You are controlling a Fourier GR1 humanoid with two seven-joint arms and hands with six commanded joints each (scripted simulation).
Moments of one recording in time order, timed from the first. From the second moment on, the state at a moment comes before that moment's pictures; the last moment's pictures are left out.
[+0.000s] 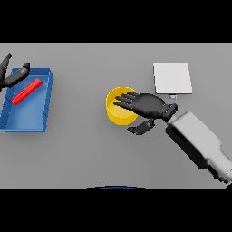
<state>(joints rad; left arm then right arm) -0.52 0.69 -0.23 -1.13 0.09 0.04 0.41 -0.59 -0.39 0.61 -1.27 0.83 0.35 -0.25</state>
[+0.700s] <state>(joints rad) -0.51 0.70 -0.24 -1.13 0.08 0.03 0.40 -0.73 -0.32 0.70 -1.05 0.89 0.43 -0.24</state>
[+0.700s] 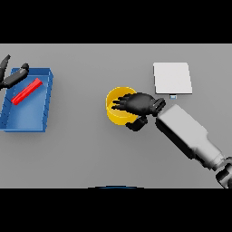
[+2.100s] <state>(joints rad) -0.52 0.70 -0.23 -1.11 0.10 0.02 0.38 -0.73 -0.47 0.61 -1.31 0.78 0.59 -0.13</state>
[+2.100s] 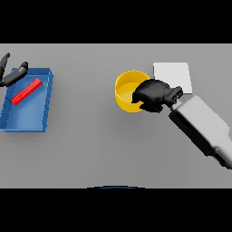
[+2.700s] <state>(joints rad) -0.49 0.71 -0.22 -1.19 0.13 0.03 0.46 -0.83 -0.55 0.49 -1.05 0.81 0.41 -0.13</state>
